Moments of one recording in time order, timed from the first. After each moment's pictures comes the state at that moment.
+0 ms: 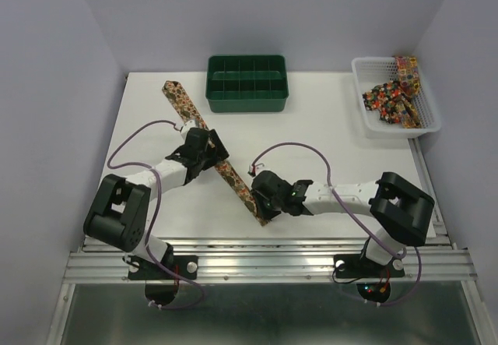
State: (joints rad) left arm -0.43 1.46 0.71 0.02 -0.16 -0.78; right arm 1.07 1.60 0.86 -0.21 0.09 0.55
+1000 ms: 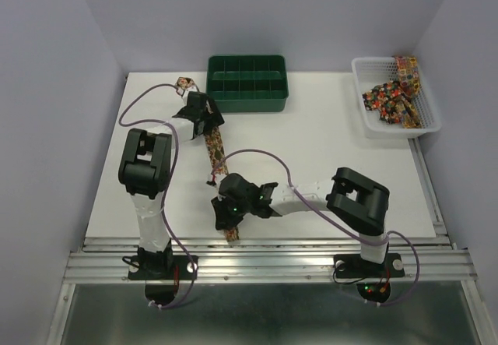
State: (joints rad) left arm -0.25 1.98 1.26 -0.04 -0.15 -0.60; right arm 1.17 1.89 1.08 0.02 -0.26 0.56
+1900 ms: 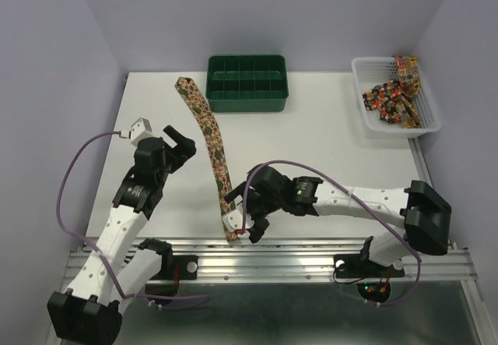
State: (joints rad) left arm -0.26 0.84 0.70 -0.34 -0.19 -0.79; right arm 1.16 1.45 1.03 -0.24 -0.40 -0.99
